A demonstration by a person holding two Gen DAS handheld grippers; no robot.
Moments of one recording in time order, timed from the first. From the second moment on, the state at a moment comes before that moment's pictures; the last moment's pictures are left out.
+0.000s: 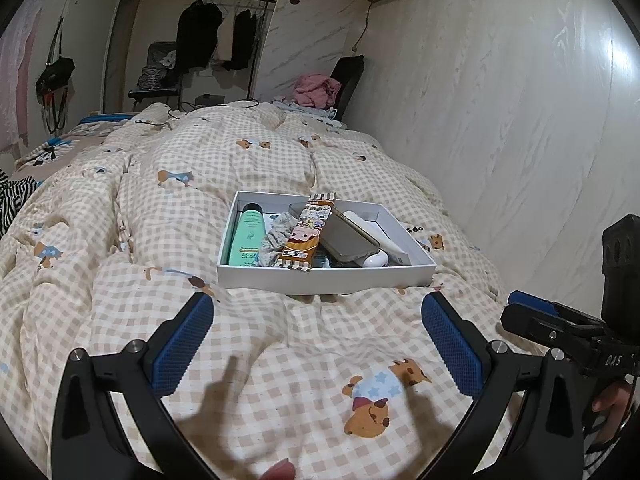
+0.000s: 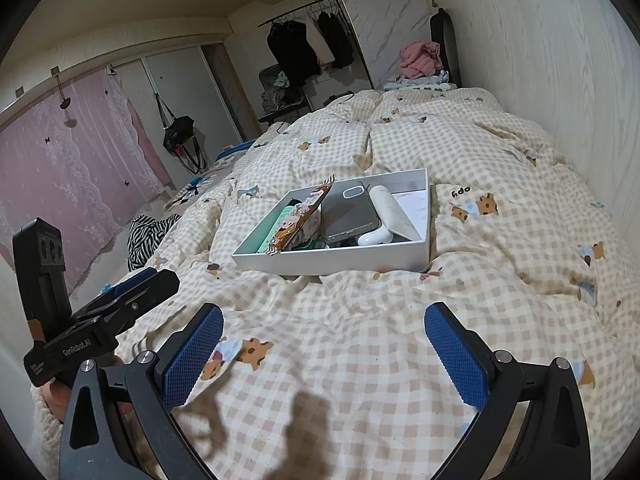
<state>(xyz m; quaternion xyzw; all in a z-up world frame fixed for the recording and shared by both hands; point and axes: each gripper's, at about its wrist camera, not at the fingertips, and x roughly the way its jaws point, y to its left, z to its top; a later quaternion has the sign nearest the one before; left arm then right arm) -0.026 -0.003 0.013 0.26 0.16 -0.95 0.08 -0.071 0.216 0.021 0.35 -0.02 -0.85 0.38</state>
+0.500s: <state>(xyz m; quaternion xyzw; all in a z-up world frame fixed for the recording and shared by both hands) -0.025 -0.002 0.014 0.26 0.16 -0.95 0.08 -0.071 0.215 0.020 0.35 -0.02 -0.85 0.38</state>
